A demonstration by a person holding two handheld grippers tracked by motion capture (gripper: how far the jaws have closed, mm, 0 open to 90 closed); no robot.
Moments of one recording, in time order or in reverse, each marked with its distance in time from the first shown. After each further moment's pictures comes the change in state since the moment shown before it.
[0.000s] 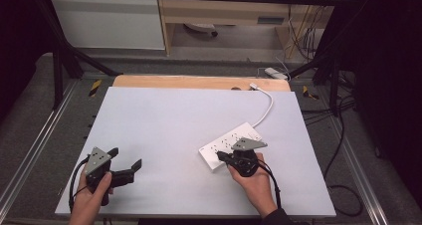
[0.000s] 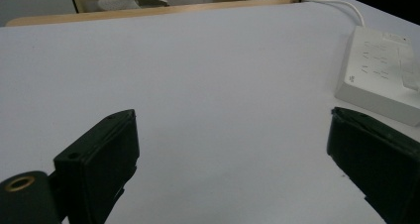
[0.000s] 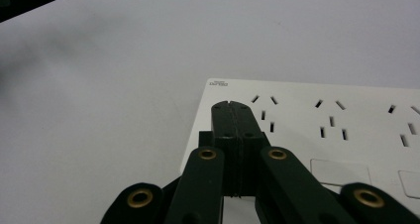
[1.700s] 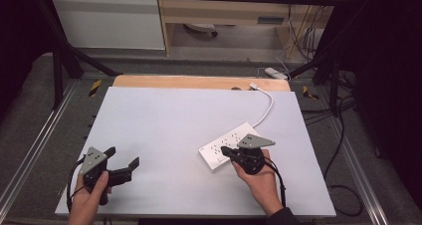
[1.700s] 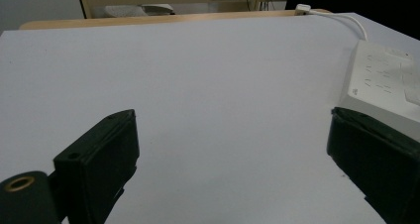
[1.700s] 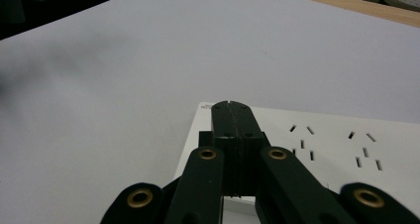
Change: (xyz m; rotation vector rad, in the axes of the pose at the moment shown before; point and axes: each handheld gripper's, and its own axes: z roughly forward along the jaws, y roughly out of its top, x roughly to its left) left arm 0.004 0.001 -0.004 -0.035 0.015 -0.030; right arm -0.002 0.013 -0.020 -0.059 -0.016 -0.047
